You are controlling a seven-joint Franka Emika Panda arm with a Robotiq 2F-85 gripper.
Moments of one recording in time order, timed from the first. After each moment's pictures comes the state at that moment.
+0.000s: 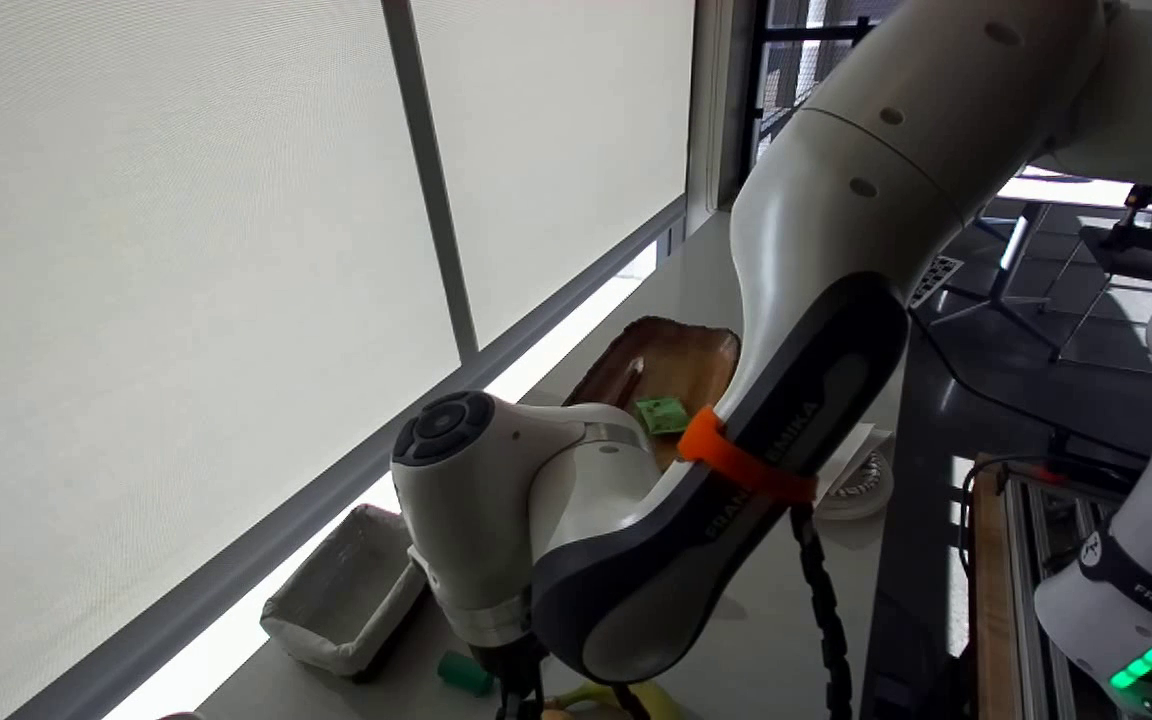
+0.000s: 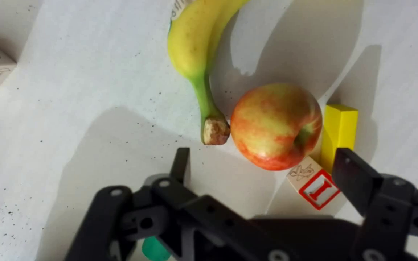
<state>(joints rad) 0.43 0.56 0.22 -1.86 -0.13 2.36 0.12</state>
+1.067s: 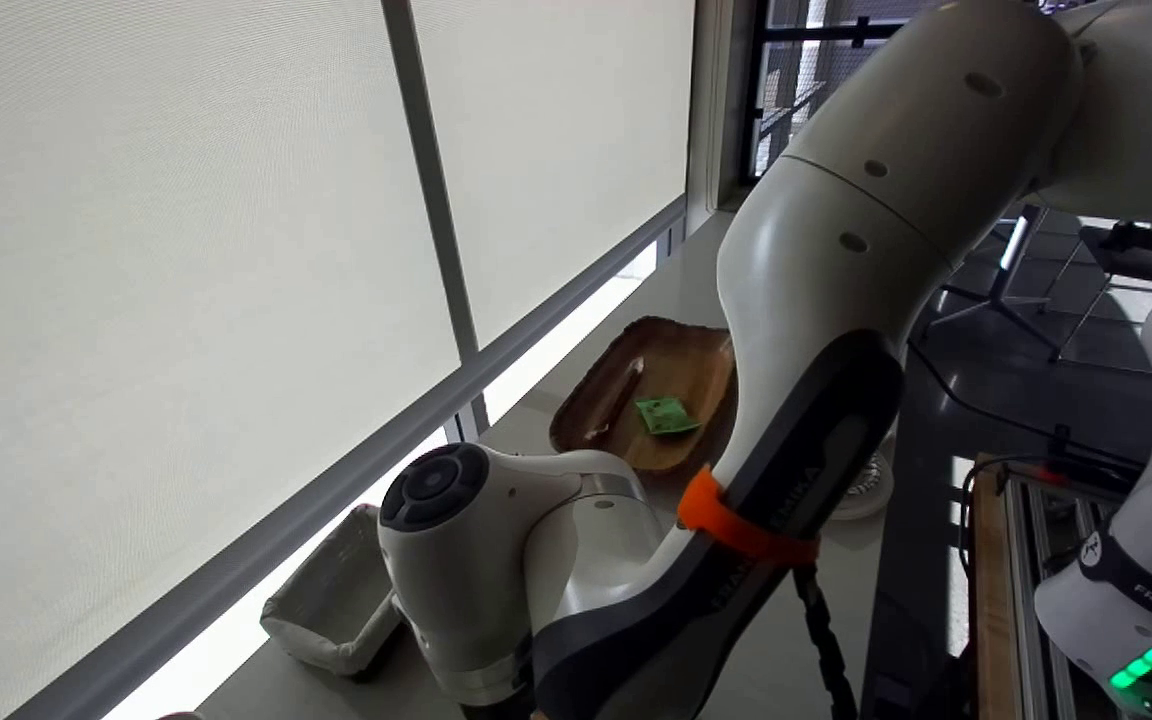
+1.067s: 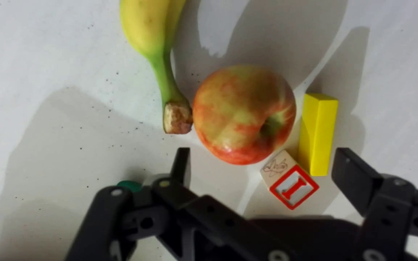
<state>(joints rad) 0.48 0.62 0.22 -1.82 -0.15 2.40 0.15</state>
